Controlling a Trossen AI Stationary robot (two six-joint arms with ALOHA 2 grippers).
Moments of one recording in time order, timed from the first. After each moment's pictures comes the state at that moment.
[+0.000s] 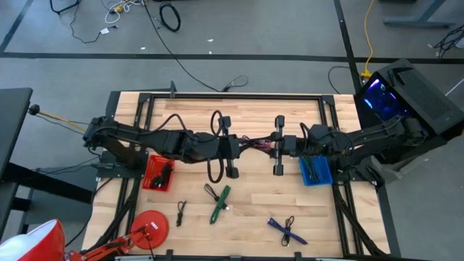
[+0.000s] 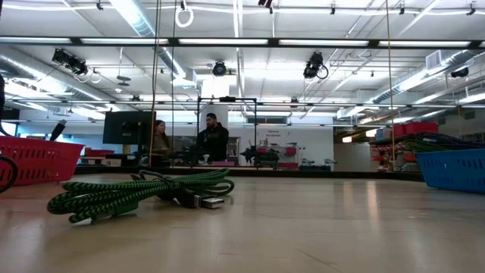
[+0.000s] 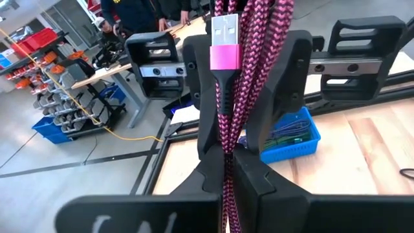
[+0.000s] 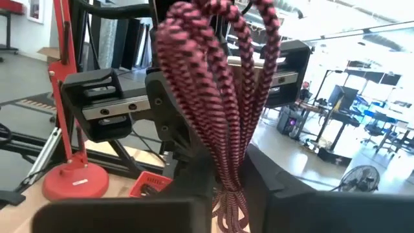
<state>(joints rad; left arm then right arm) -0.21 1.61 1.56 -0.24 -0.54 0.27 0.16 1.16 0.85 0.42 0.17 -0.31</state>
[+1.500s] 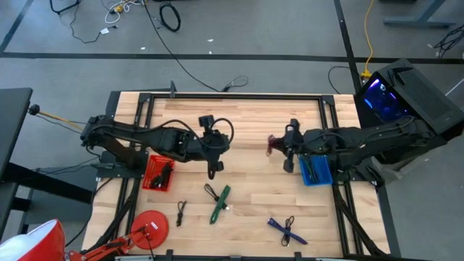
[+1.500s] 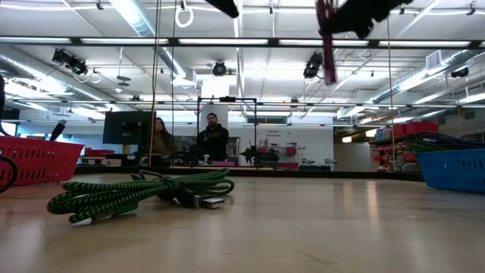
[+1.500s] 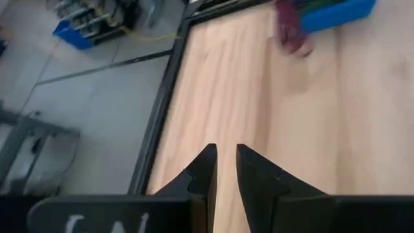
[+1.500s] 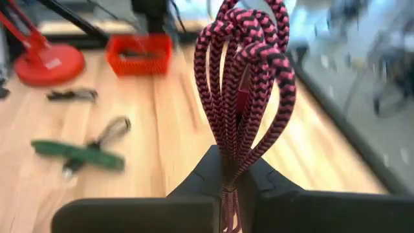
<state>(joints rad) -0.21 1.58 1.56 -0.79 -0.69 0.04 0.16 1.00 0.85 -0.33 0.35 0.10</state>
